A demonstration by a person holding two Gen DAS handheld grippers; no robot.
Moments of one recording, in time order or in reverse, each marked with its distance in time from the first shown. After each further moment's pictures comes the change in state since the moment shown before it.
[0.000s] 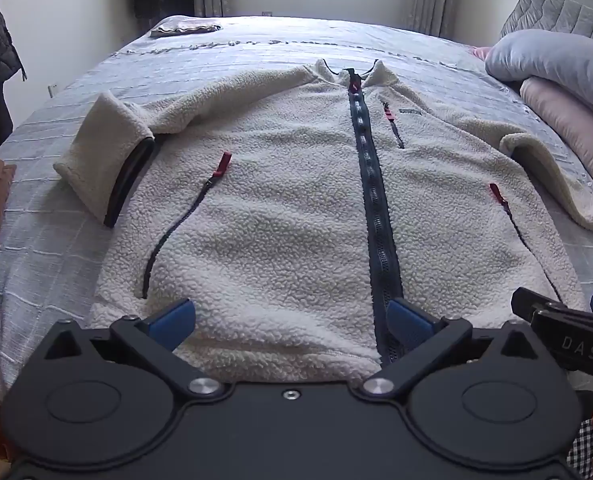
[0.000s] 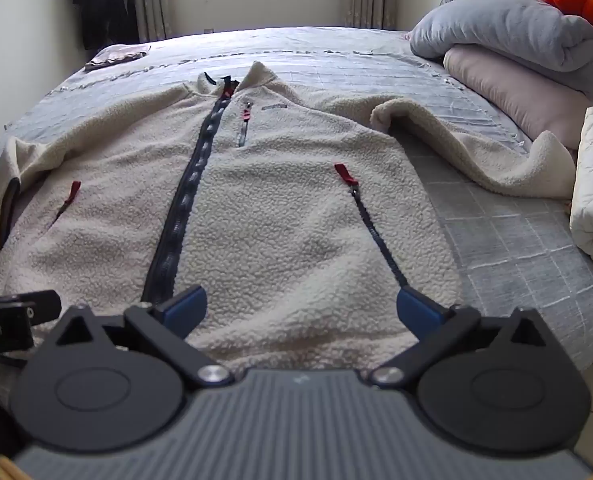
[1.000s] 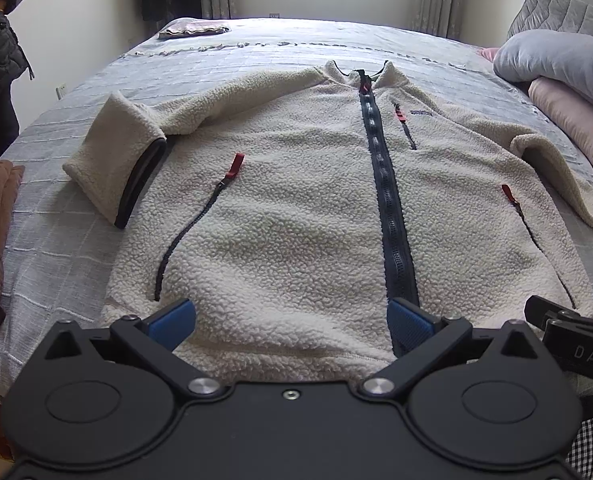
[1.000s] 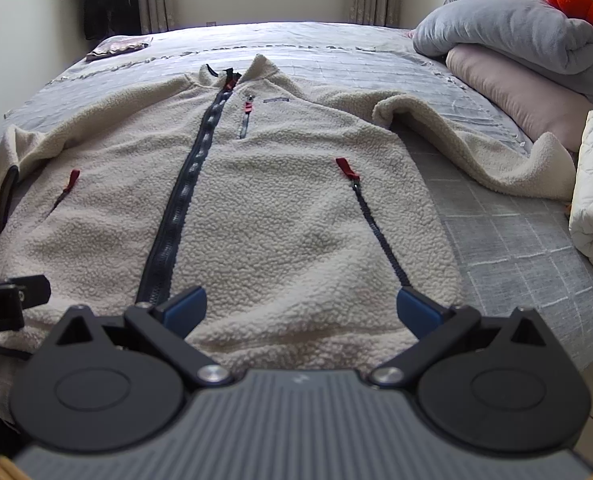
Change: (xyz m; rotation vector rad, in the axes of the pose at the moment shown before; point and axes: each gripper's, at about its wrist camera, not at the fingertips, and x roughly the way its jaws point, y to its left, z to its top) left arm 0.001 0.007 -0.001 -0.007 -0.020 0.022; right arm 0.001 0.003 -0.003 -0.021 0.020 -0.008
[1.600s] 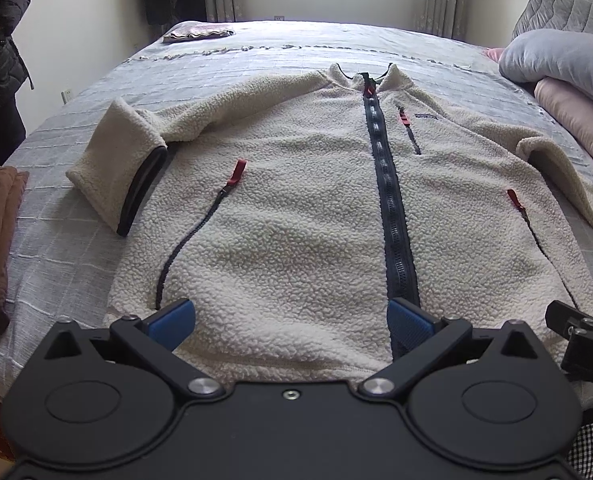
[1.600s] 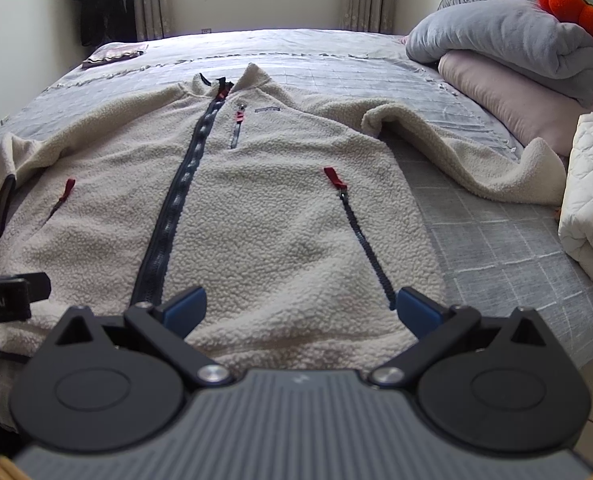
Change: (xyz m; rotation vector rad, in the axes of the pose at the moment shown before) left arm 0.001 -0.005 0.005 0.000 -0.009 0.023; right arm -0.008 -0.009 0.003 0.000 -0.022 -0.015
